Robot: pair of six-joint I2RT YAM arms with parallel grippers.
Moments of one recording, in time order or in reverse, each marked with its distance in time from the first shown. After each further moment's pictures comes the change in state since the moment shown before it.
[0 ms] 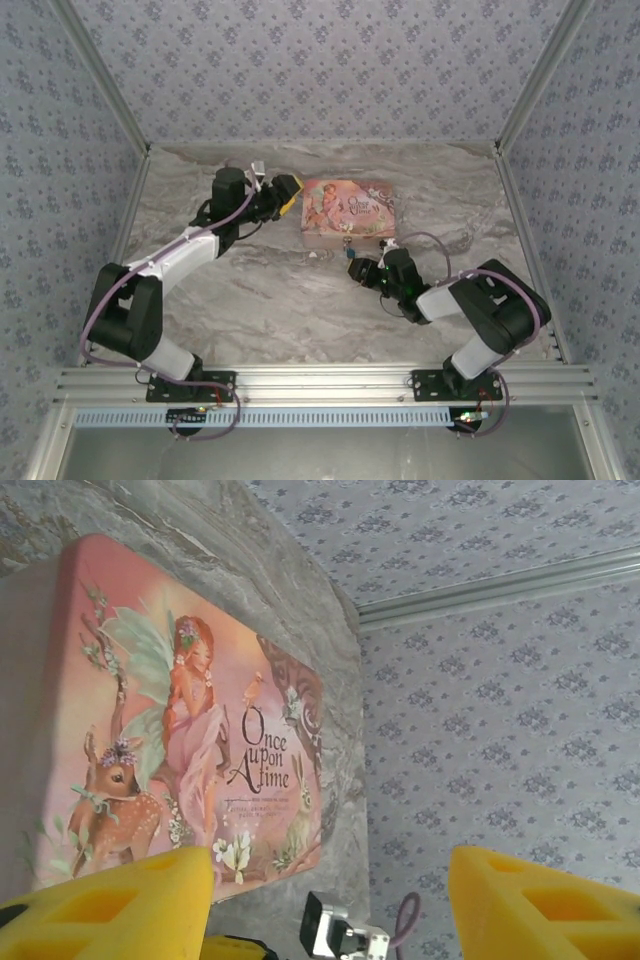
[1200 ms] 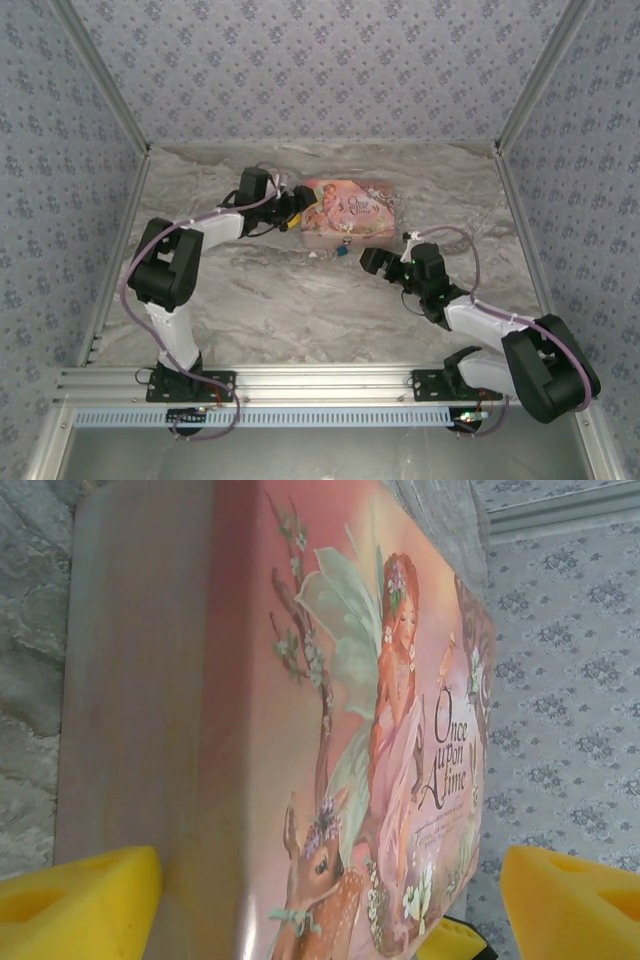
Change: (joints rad) left arm 0.001 0.379 0.187 -0.097 0.106 0.162; right arm -0.138 -0.388 -0.028 -0.313 -0.071 -0.126
